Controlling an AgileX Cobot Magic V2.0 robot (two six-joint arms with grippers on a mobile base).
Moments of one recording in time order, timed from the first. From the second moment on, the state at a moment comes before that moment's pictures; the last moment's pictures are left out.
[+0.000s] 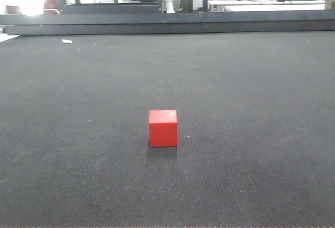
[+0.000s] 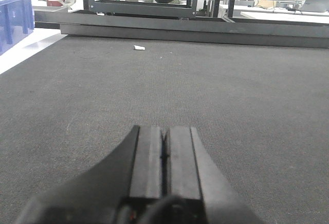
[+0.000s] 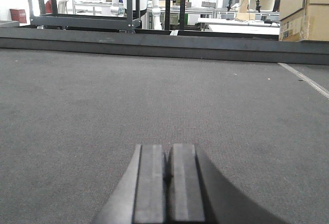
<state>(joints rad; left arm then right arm) -0.10 -0.01 0.03 -0.05 0.02 0.01 0.03 -0.01 0.03 0.06 0.00 -0.04</state>
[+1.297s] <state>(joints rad) -0.10 -0.01 0.03 -0.05 0.02 0.01 0.03 0.55 -0.42 0.05 0.64 0.05</state>
